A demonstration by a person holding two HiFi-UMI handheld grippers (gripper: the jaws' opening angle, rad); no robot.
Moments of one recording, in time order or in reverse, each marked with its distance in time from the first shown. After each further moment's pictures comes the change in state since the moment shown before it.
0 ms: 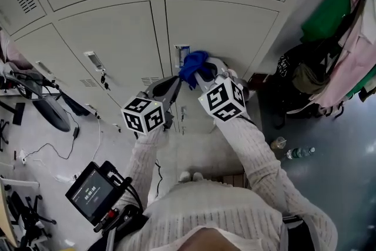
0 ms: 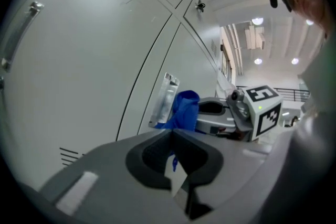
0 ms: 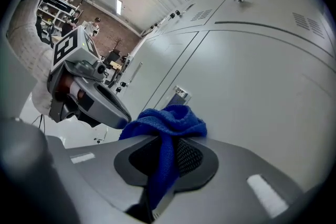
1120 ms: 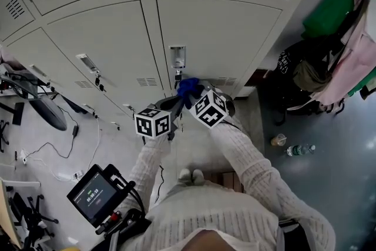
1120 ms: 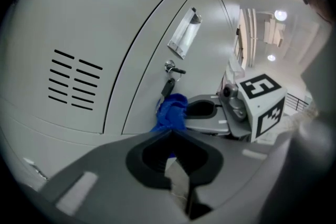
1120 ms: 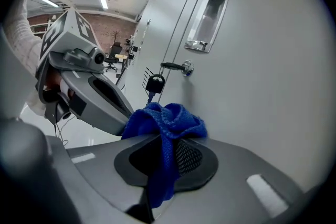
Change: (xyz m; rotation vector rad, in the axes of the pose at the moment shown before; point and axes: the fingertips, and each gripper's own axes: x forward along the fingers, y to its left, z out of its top) left arm 0.020 0.018 -0.125 -0.129 0.270 0.014; right arm 0.051 0.097 -0.113 0.158 0.245 0.228
